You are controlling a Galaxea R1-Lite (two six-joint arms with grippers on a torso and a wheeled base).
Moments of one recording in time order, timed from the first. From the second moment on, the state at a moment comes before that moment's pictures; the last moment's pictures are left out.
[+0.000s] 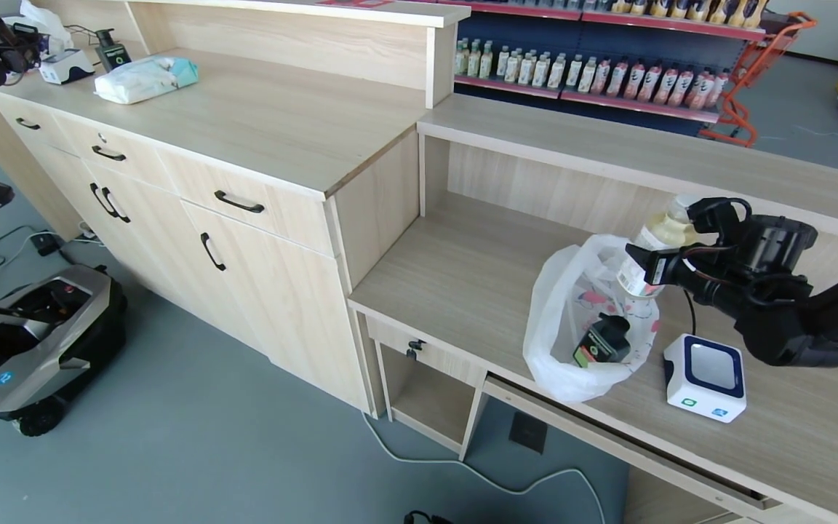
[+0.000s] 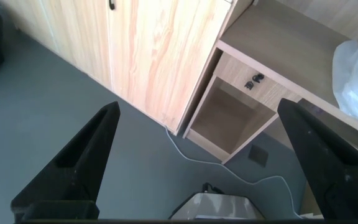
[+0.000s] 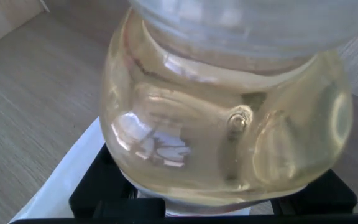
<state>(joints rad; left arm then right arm) -0.01 0.00 -0.01 0.01 -0.01 -0.21 -0.07 2.13 -1.06 -1.05 0.19 -0.08</state>
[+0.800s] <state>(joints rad) -0.01 0.00 -0.01 0.01 -0.01 -0.21 -0.02 2.40 -1.21 -1.19 0.21 -0.16</state>
